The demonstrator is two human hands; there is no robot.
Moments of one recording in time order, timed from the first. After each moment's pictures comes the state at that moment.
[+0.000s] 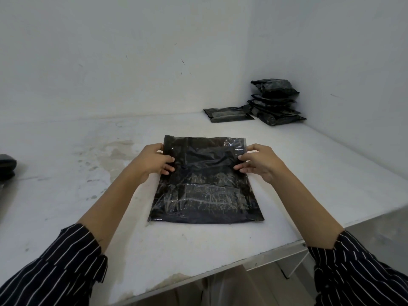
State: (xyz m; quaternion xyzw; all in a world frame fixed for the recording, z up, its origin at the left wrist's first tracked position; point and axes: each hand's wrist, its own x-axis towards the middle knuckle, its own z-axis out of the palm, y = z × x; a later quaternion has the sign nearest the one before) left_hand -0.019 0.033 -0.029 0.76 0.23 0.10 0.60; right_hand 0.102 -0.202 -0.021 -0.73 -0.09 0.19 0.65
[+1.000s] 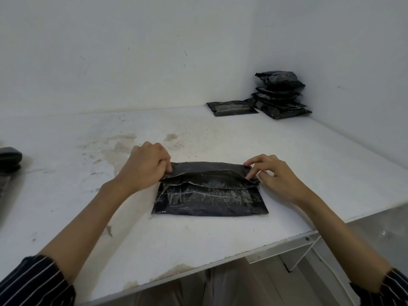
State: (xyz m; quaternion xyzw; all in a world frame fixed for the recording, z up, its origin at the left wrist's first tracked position) left_hand -0.066 0.029 -0.030 0.96 0.06 0.20 0.17; right_hand 0.080 -0.255 -0.059 -0.85 -0.39 0.01 0.35
